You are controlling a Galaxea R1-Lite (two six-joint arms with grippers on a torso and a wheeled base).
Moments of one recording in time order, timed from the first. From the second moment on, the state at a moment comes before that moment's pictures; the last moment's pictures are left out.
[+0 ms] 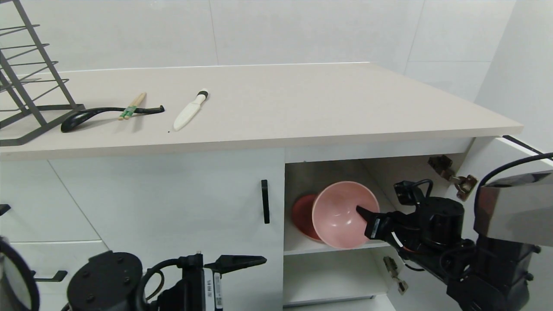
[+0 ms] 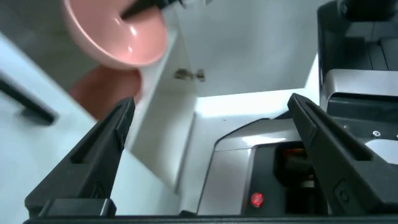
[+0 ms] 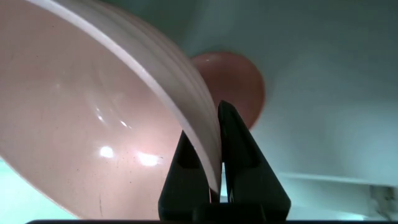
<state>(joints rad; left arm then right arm) -0.81 1.82 -0.02 -1.57 -0.43 0.31 0.41 2.24 -0.34 -1.57 0.01 0.39</state>
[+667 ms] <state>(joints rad) -0.79 1.61 0.00 -1.57 -0.35 0.31 0.43 2.46 -0.54 -1.57 0.01 0.39</state>
